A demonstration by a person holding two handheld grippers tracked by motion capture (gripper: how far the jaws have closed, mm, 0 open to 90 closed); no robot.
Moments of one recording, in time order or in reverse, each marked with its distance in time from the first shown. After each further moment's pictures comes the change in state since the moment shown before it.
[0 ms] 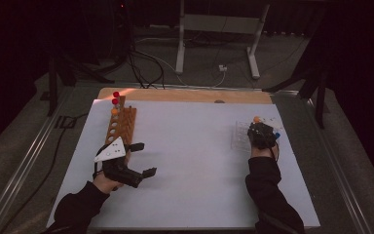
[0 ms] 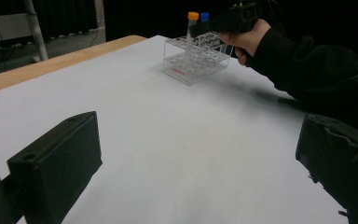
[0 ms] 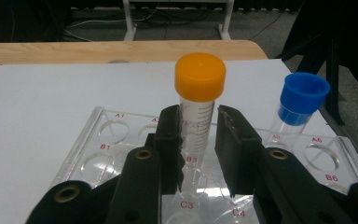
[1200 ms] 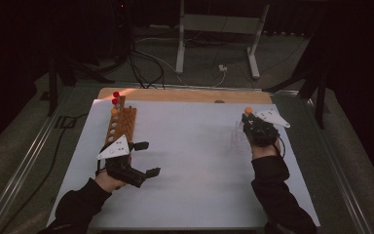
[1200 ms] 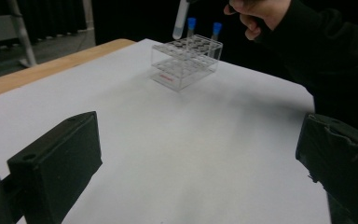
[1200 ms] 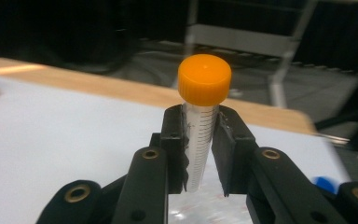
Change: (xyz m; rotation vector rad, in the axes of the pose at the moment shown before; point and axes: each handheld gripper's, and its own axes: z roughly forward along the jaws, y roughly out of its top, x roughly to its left) left arm -0.009 0.017 0.007 0.009 -0.041 0.019; right arm 0.022 0.042 -0.073 -0.141 0.269 -0.155
